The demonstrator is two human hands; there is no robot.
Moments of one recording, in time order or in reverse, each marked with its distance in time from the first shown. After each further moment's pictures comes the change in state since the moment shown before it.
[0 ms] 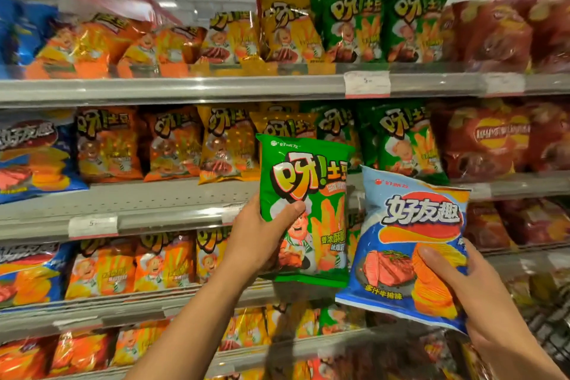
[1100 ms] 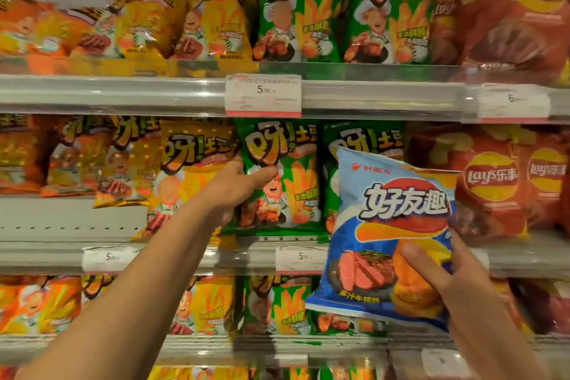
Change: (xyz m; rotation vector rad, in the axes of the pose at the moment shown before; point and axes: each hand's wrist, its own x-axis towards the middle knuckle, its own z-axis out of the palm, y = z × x) left_hand 0.207 0.023 0.153 0.042 0.071 -0.189; right_hand 0.213 -0.020 -0.102 -0.004 -0.155 -0.038
